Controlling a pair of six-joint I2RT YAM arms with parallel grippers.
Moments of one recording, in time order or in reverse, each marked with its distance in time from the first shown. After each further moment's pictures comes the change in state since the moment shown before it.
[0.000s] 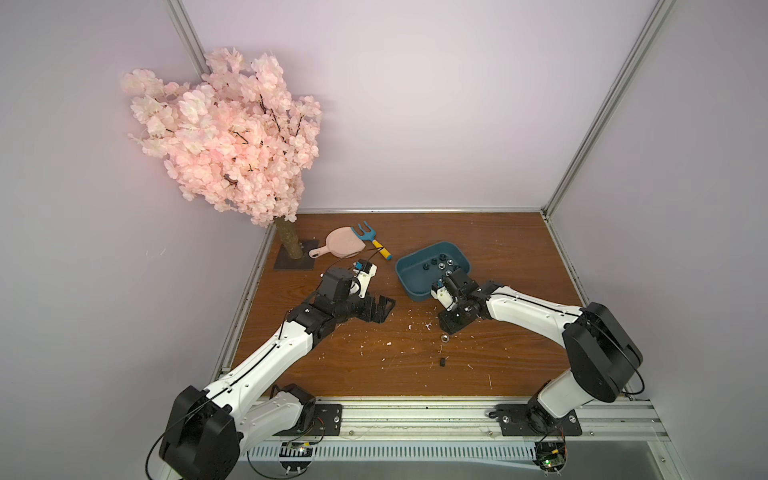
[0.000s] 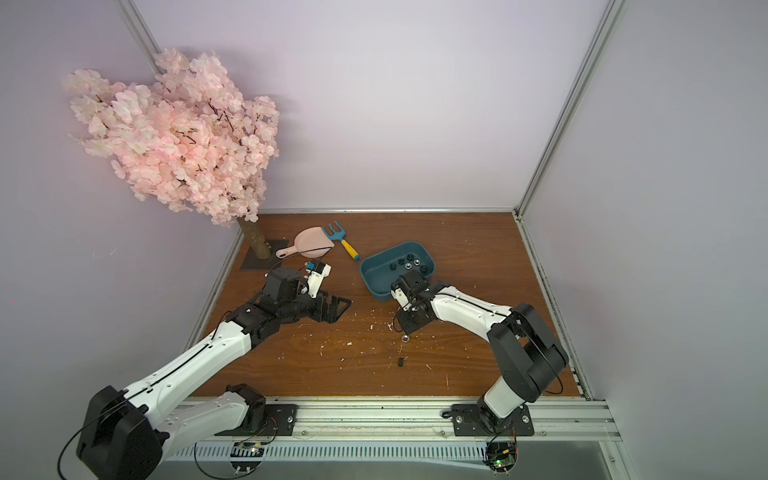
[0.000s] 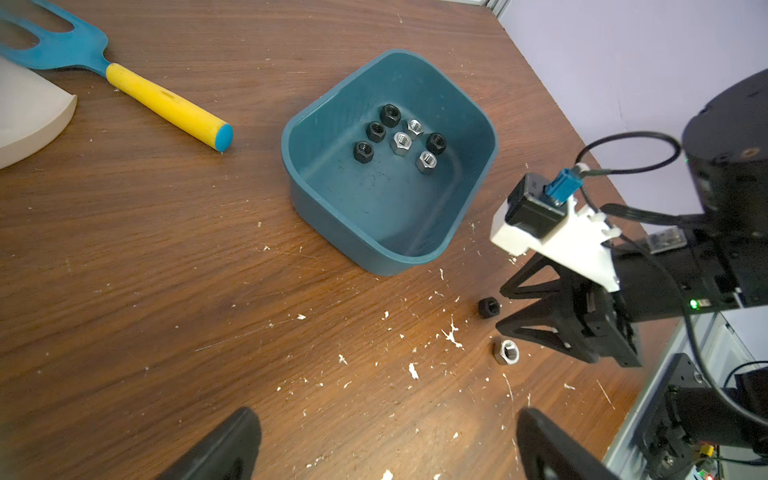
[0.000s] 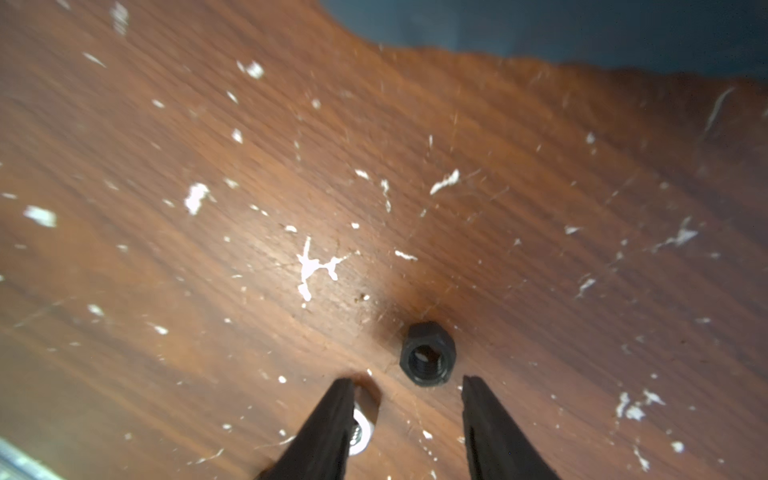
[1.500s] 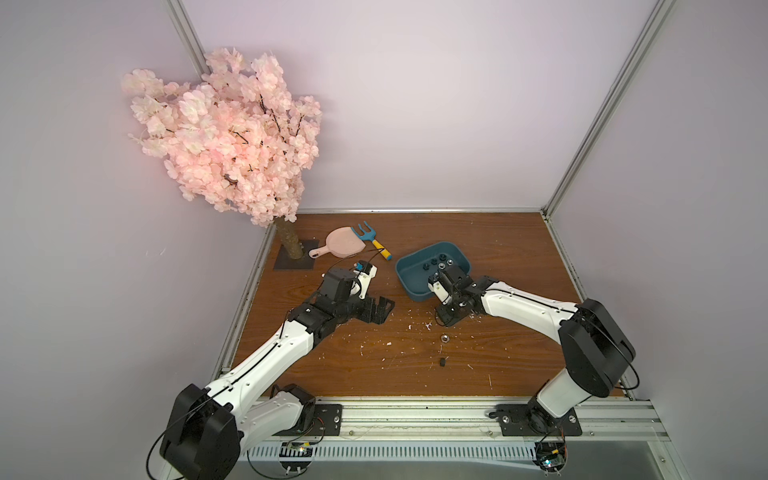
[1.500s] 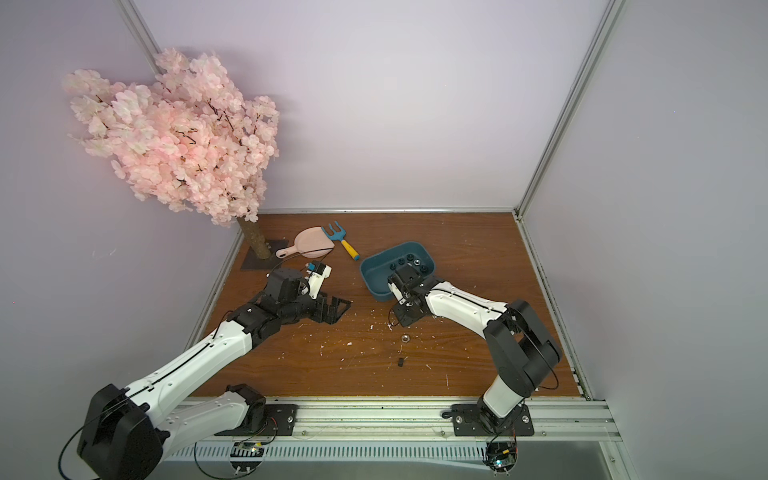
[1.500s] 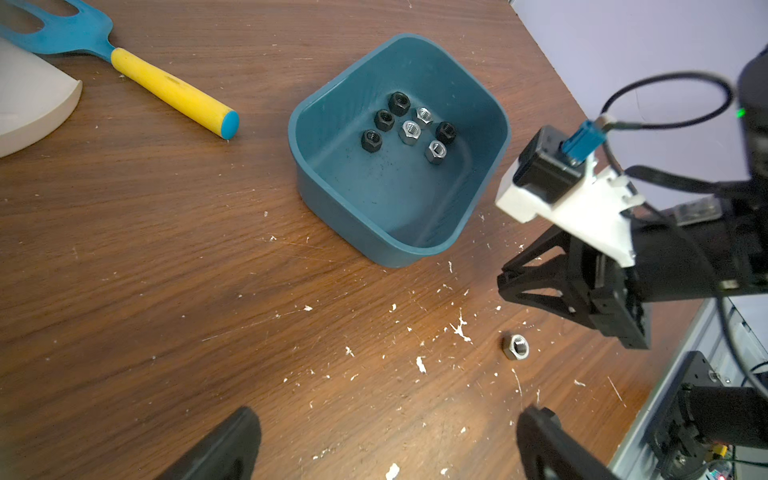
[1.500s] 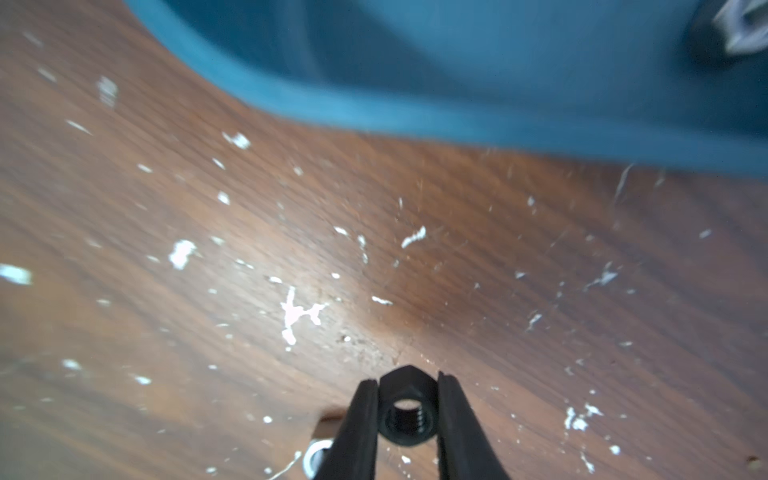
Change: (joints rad) left arm -0.002 0.008 0.000 -0.018 -0.016 0.004; right arm 0.016 0.004 0.097 -0.007 0.086 0.003
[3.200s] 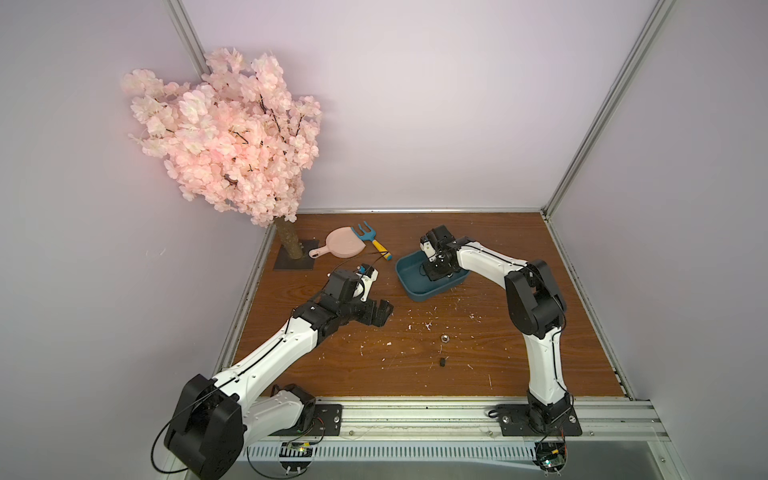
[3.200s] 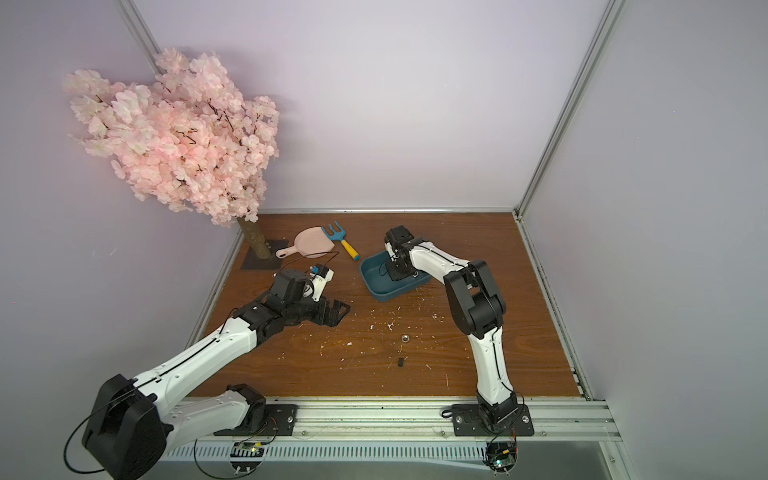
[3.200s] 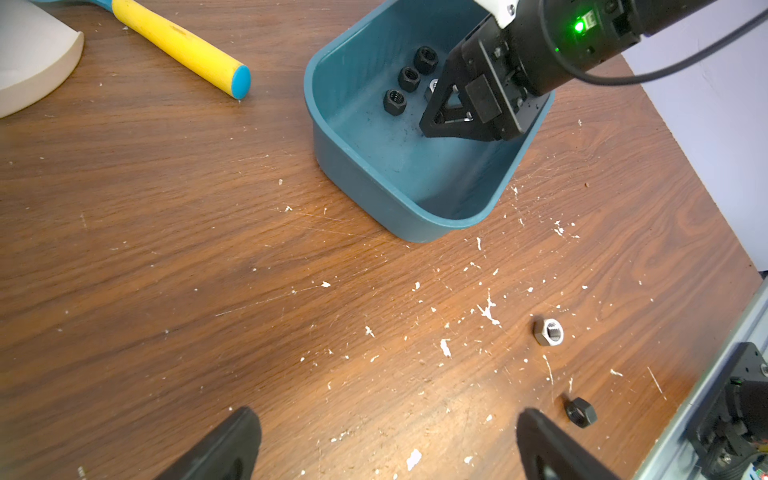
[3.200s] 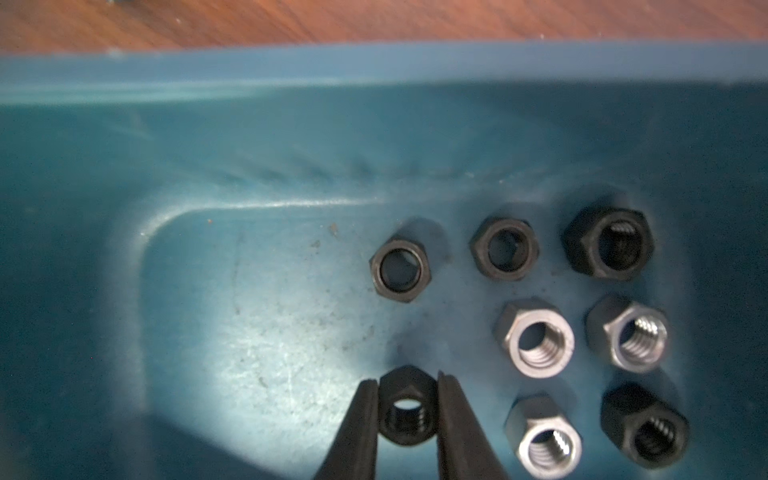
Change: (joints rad) left arm -0.012 0.045 0.000 -0.035 -0.053 0.020; right arm -0.169 0.527 0.581 -0.011 0.019 -0.061
